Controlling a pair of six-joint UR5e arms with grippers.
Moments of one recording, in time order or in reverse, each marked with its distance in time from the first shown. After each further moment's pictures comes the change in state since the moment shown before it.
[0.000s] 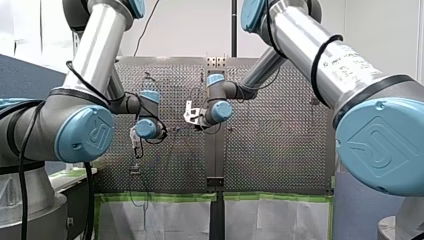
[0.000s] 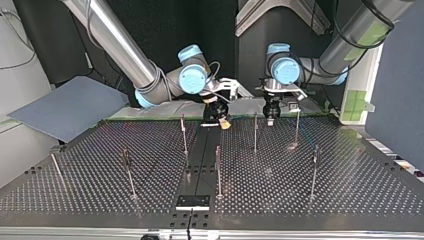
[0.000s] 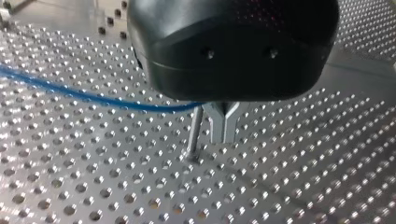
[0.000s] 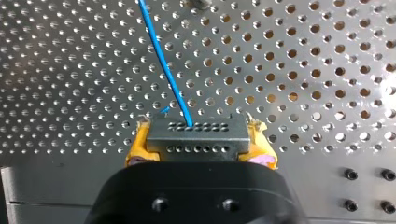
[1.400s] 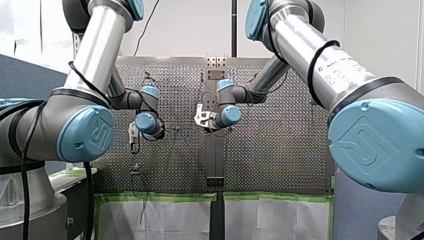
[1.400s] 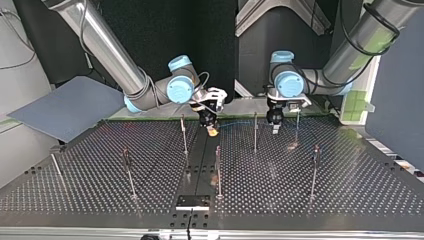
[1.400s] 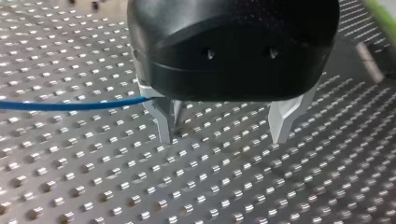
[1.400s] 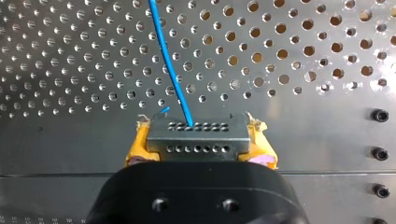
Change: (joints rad) left arm 0.021 -0.006 0.080 -0.183 0.004 0.102; right arm -0.076 0.031 -0.014 -0.023 -0.038 0.013
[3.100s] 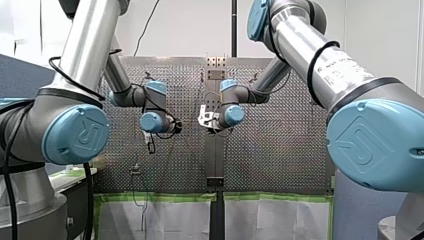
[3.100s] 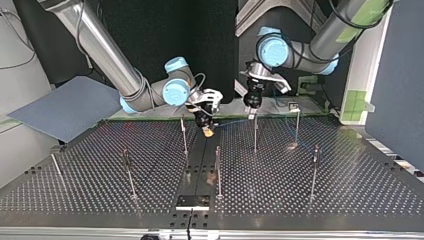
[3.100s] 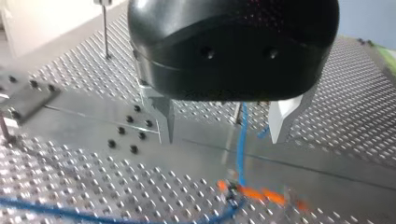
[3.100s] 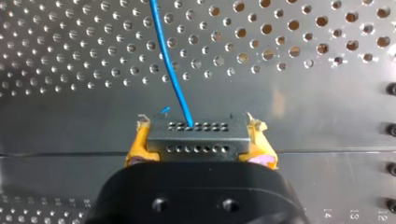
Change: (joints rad) left arm -0.156 0.124 -0.166 0.195 0.052 -0.143; right arm -0.024 0.000 0.000 0.025 -0.003 -0.005
